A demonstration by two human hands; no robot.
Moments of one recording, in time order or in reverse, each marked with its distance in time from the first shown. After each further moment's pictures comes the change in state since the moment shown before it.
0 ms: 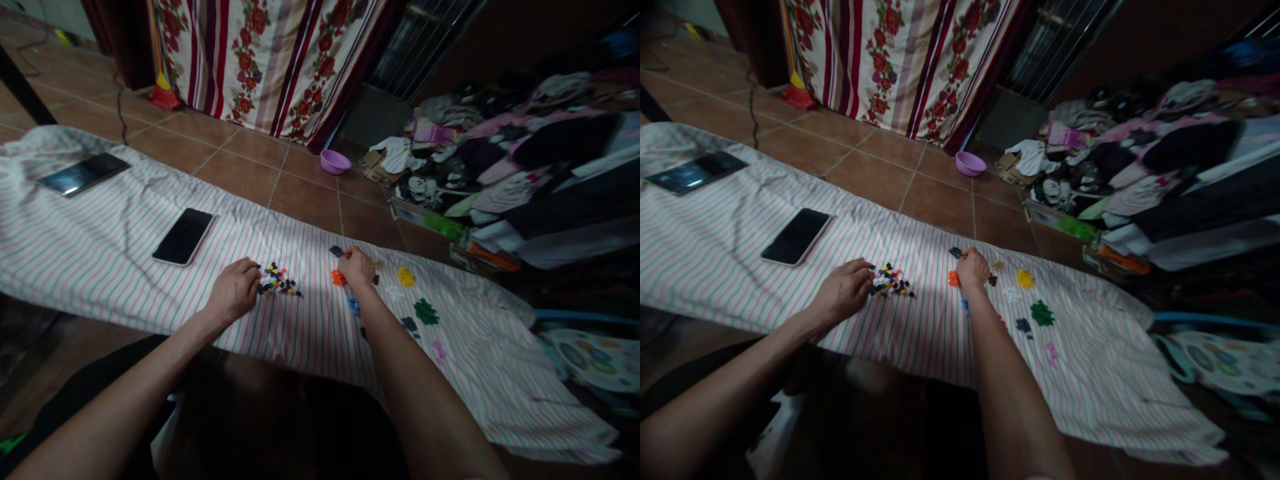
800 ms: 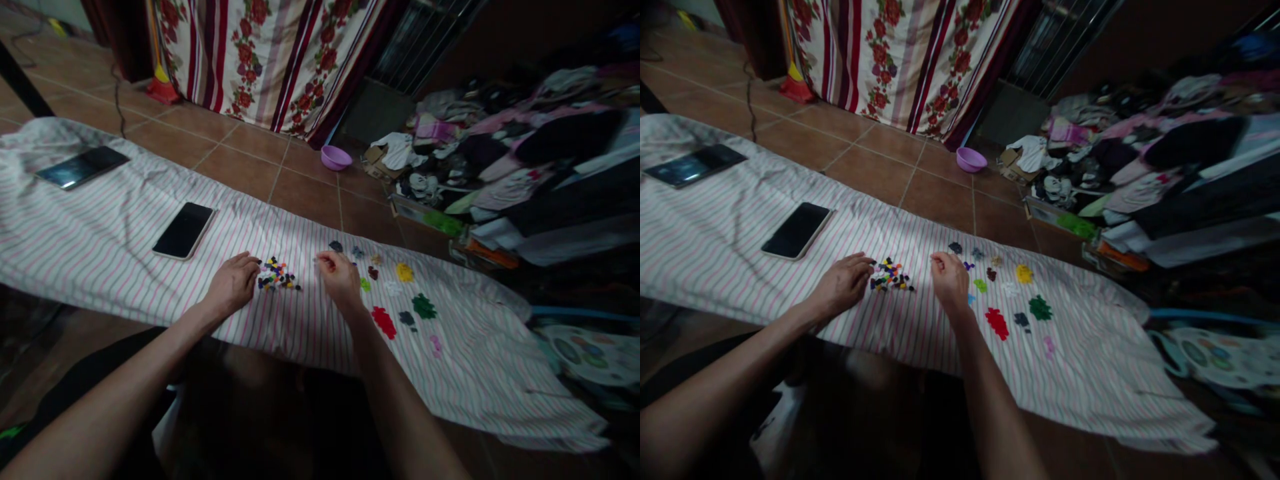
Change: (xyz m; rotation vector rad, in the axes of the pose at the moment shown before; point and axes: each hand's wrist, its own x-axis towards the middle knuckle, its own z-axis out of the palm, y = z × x) left_hand -0.003 -0.010 0.007 -0.079 0.012 0.015; right_hand -0.073 -0.027 -0.025 0.438 0.027 -0.389
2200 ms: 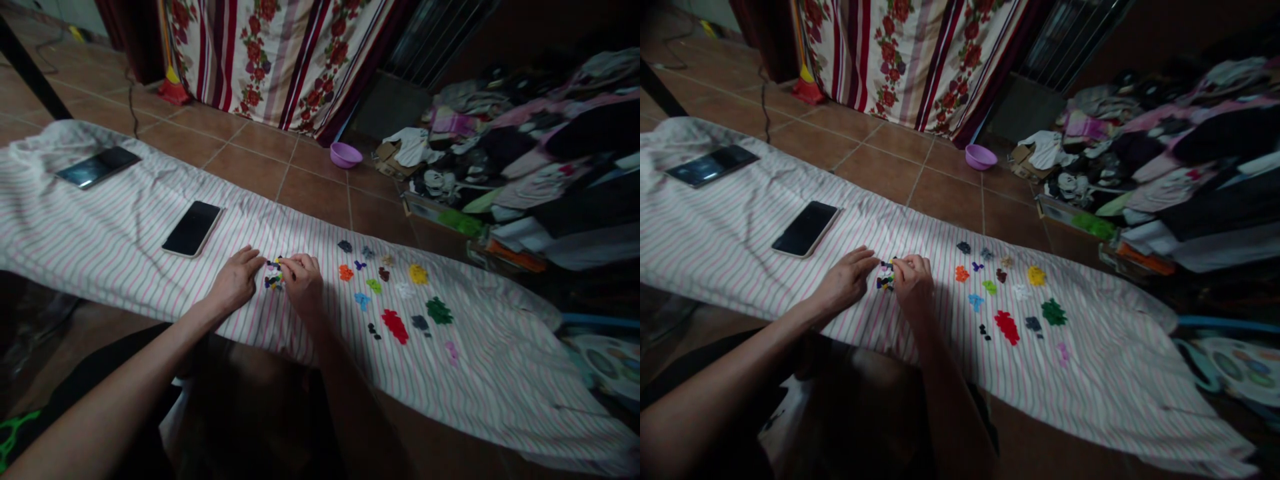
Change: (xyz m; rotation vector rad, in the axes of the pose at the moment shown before) left_hand -0.004 -0.012 0.003 0.008 0.037 -0.048; right_hand -0.029 -0.045 0.065 0.093 0.077 -0.330
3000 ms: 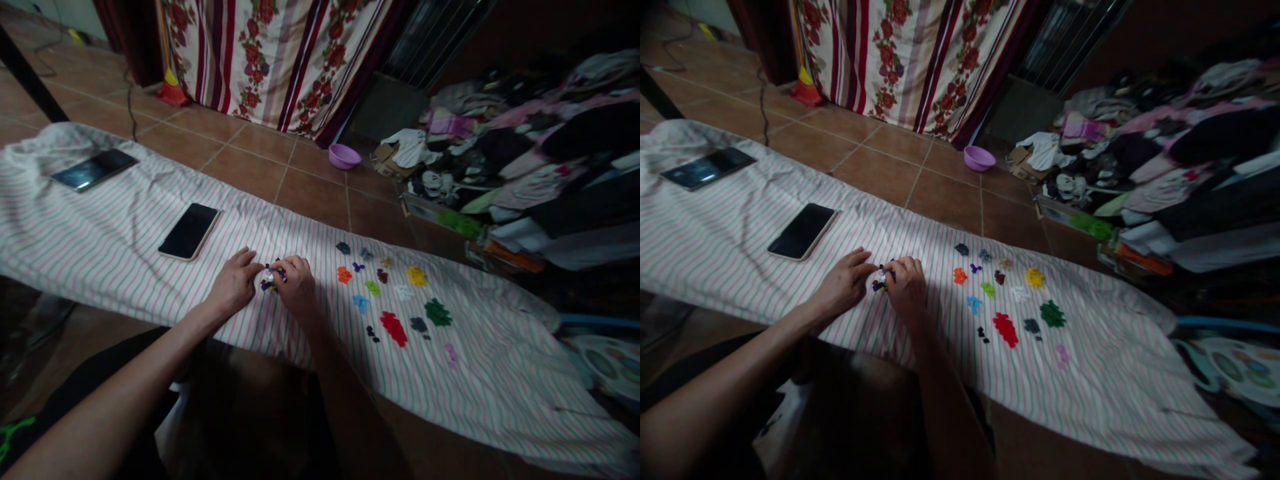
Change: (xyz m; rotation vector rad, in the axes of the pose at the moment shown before) left_hand 0.002 0.003 0.003 0.024 0.016 -0.009; right_hand 0.004 -0.007 0.003 0.005 -0.126 0.027
